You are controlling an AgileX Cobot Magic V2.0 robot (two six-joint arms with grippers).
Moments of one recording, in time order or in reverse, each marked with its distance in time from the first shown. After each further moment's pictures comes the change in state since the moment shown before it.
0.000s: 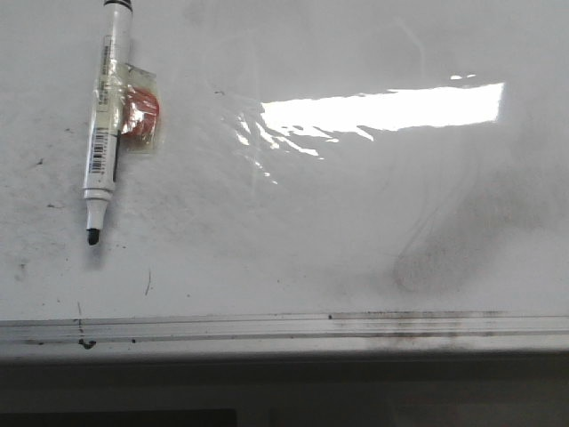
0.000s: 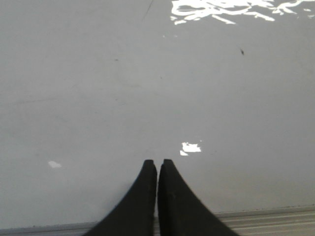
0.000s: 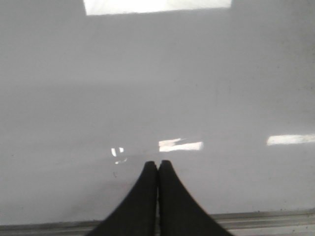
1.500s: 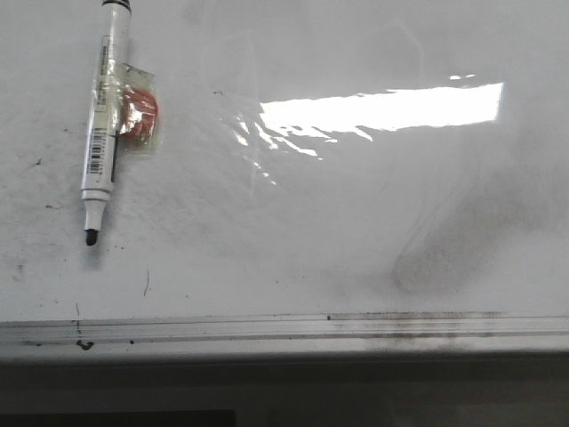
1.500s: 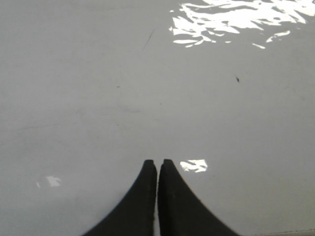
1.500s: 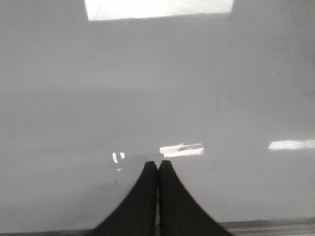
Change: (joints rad) left arm 0.000 0.000 0.000 0.001 -0.069 0.000; right arm 0.000 0.000 0.000 0.001 -0.030 0.000
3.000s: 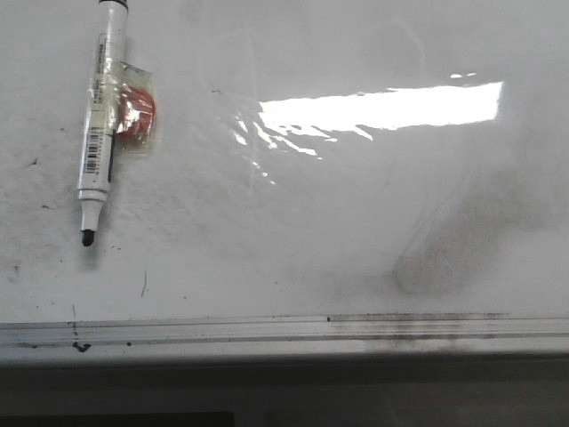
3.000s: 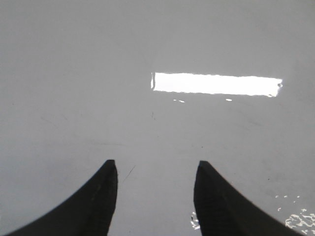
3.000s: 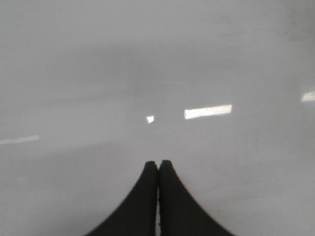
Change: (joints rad) left arm 0.000 0.103 -0.253 -0.204 -0.020 0.002; right arm 0.039 0.265 -0.300 0.145 0.201 0.014
